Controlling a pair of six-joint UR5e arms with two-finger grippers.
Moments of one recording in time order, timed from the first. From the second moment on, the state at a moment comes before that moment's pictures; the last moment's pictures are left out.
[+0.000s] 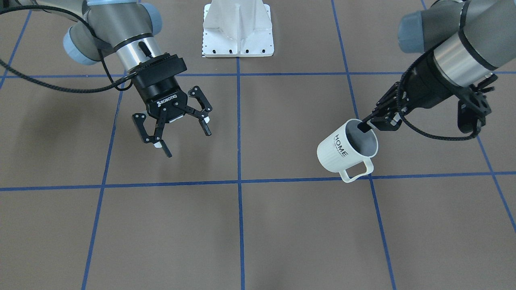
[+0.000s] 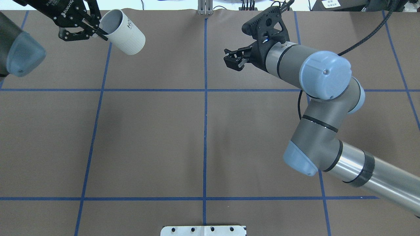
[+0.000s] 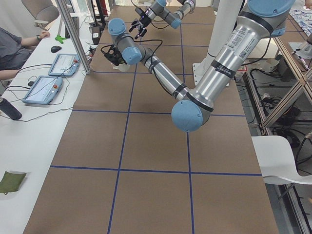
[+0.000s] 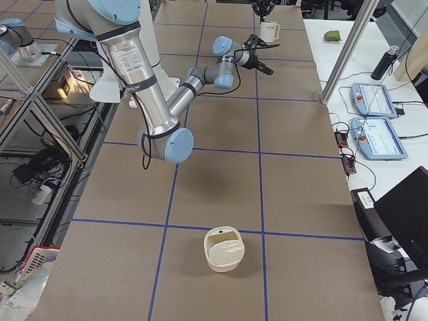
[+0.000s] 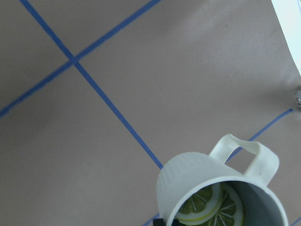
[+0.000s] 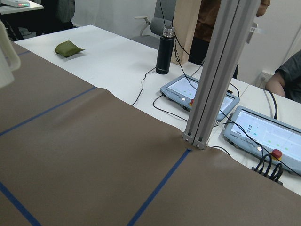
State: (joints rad) left arm -1.11 -2.17 -1.73 -1.78 -2.52 -2.02; right arm 0.61 -1.04 1.78 -0.86 1.36 0.51
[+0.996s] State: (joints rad) left arm -0.98 -2.33 -1.70 -1.78 -2.51 -2.26; right arm 0.38 -0.93 1.75 -0.82 0.98 0.29
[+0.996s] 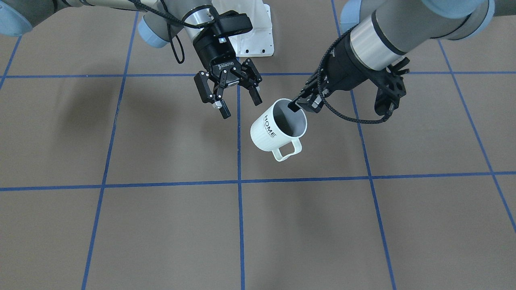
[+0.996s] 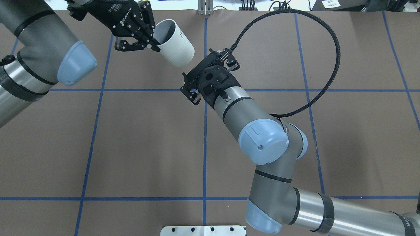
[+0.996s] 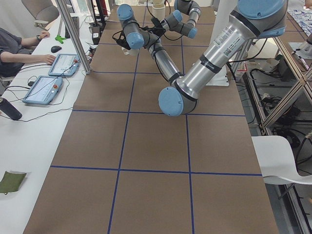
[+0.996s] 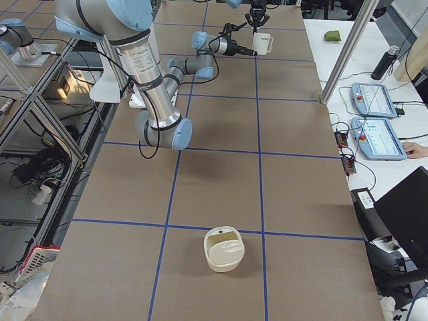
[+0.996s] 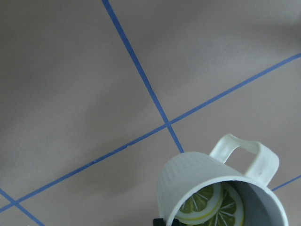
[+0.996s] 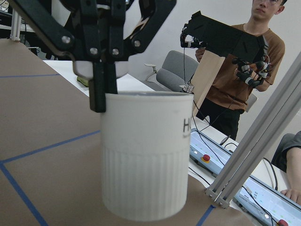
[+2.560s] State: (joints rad) left arm -0.91 -2.36 -1.72 -1.84 -2.51 -2.34; right arm 0.37 -0.93 1.74 -0.82 0.94 0.29
